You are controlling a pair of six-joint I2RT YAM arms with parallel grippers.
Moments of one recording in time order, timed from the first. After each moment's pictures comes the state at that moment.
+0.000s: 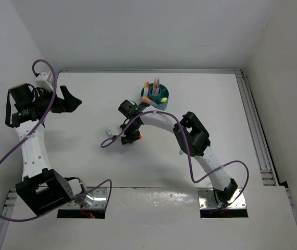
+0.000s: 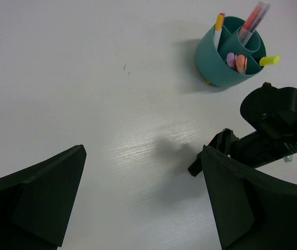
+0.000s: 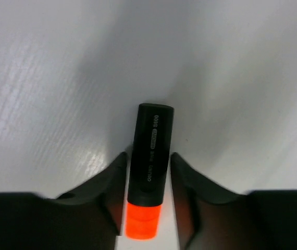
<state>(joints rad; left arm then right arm) 0.48 1.18 1.17 -0.56 0.81 0.11 0.85 2.37 1.87 -0.79 -0.46 -1.18</state>
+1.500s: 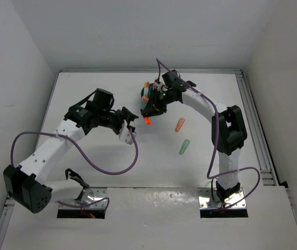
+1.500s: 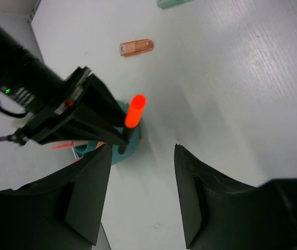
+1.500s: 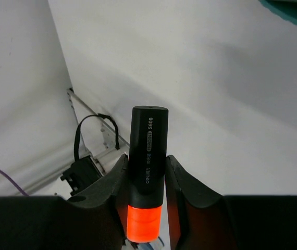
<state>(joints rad) -0.48 1.20 1.18 -0.80 0.70 1.55 0.47 2.03 1.62 -0.57 -0.66 0.70</state>
